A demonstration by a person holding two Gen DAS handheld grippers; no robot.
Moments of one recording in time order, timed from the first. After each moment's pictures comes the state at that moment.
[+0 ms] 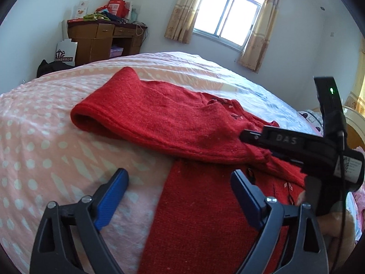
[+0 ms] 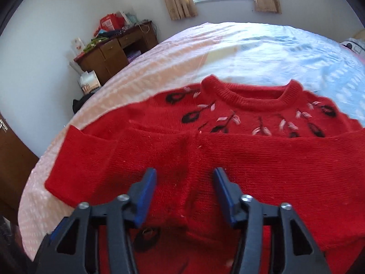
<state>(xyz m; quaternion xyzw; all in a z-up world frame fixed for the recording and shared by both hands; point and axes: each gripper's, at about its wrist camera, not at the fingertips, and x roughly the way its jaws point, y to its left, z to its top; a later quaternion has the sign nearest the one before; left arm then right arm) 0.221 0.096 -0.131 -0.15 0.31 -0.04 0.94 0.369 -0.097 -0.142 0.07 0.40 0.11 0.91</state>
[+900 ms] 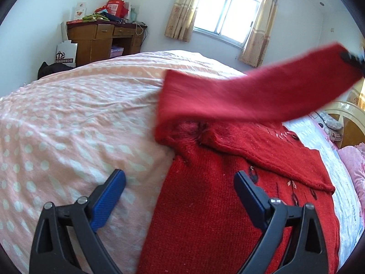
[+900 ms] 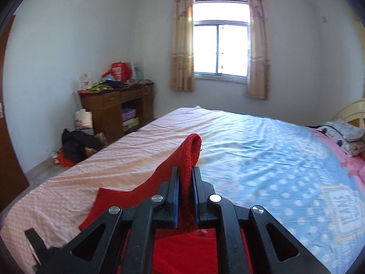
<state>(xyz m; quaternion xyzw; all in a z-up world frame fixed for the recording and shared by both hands) 0.231 0.093 -0.132 -0.14 0.32 -0.04 0.94 0.294 -0.162 0.045 -0.04 0.19 0.05 0.98</state>
